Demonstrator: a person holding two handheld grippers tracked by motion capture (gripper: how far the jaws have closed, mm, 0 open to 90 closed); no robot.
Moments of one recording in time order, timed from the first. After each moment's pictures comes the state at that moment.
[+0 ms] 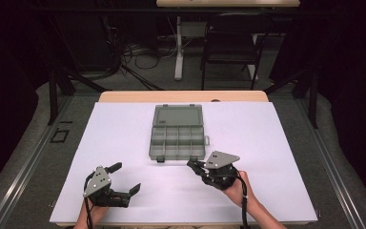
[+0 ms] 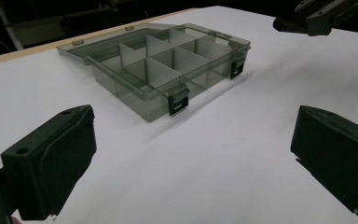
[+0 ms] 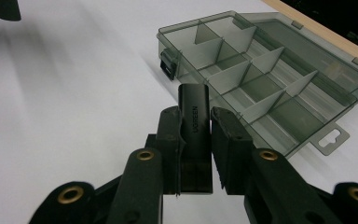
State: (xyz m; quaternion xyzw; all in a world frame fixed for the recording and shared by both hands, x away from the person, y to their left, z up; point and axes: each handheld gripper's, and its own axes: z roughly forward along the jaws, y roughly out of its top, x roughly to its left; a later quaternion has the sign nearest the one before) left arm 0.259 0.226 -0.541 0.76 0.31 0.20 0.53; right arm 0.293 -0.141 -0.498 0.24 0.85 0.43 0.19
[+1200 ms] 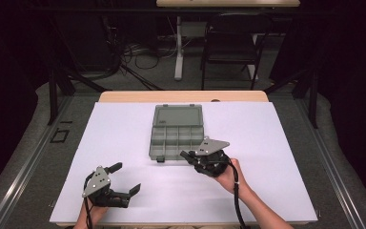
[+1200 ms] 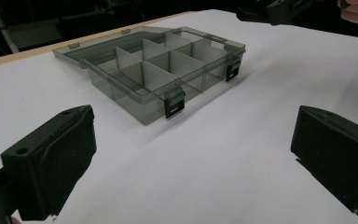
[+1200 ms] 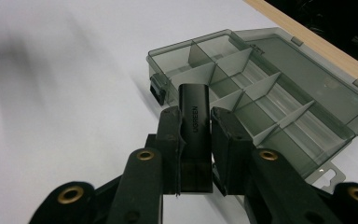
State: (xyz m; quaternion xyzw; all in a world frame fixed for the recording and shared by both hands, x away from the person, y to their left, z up) left arm 0.258 0.227 -0.540 0.76 0.30 0.20 0.54; right arm 0.324 -0.121 -0.485 0.24 0.85 0.43 0.18
